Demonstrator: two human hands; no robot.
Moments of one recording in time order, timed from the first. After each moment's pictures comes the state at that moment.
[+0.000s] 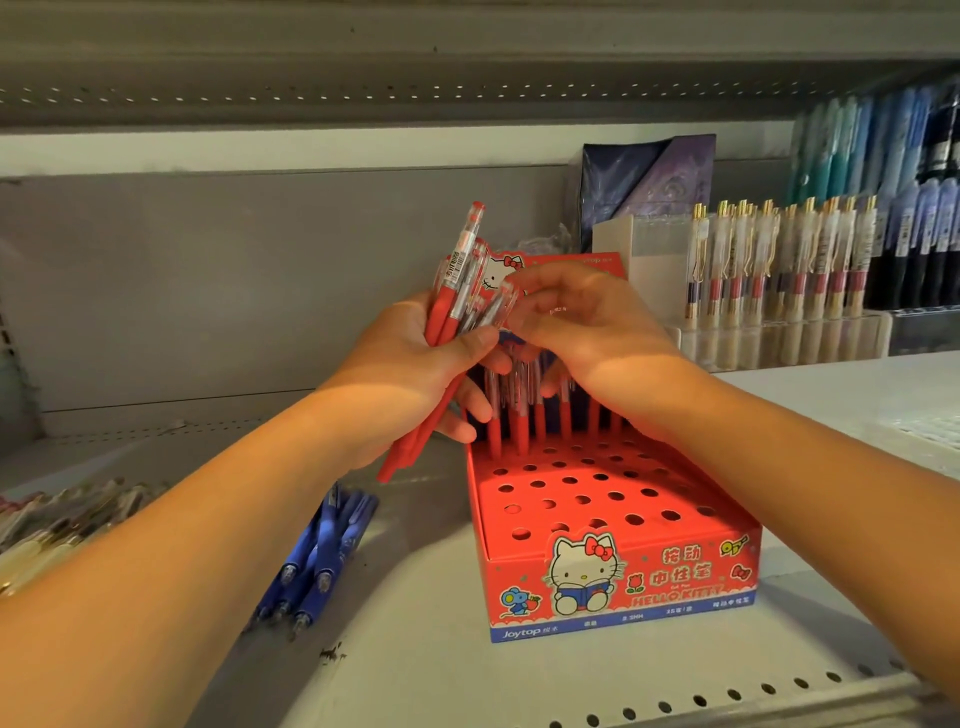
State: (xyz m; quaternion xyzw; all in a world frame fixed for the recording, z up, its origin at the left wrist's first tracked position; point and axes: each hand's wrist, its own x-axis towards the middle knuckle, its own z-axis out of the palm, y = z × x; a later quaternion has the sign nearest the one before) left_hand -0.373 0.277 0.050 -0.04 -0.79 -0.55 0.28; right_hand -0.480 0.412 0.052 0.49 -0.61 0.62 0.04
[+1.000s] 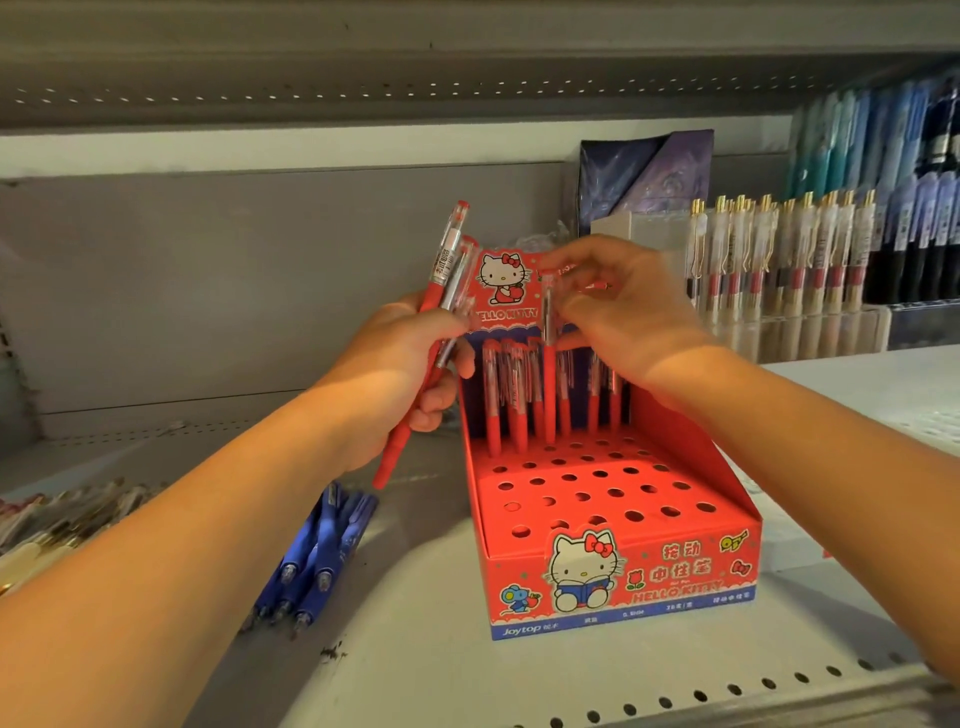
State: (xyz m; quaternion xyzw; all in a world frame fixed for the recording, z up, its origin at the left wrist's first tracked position) left_hand -0.370 0.277 0.054 0.00 -0.74 -0.62 0.26; right_hand -0.489 0.422 0.066 0.43 -0.63 0.64 0.11
